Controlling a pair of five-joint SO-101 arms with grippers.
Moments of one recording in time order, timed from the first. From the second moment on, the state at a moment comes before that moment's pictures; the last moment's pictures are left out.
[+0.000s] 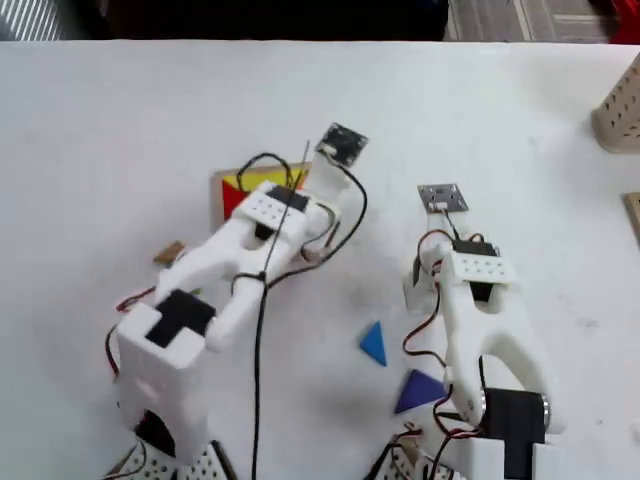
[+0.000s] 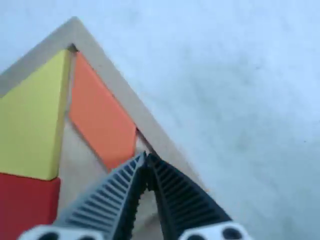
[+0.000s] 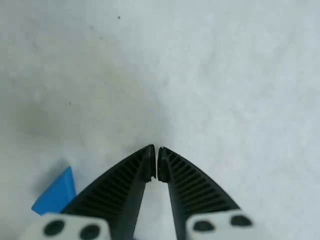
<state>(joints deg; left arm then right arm) 21.8 23.3 10.8 43.6 -1.0 1.1 -11.4 49.2 54.0 14.1</state>
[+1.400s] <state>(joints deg) 17.5 2.2 20.7 51.6 -0.9 1.1 -11.4 49.2 54.0 14.1</state>
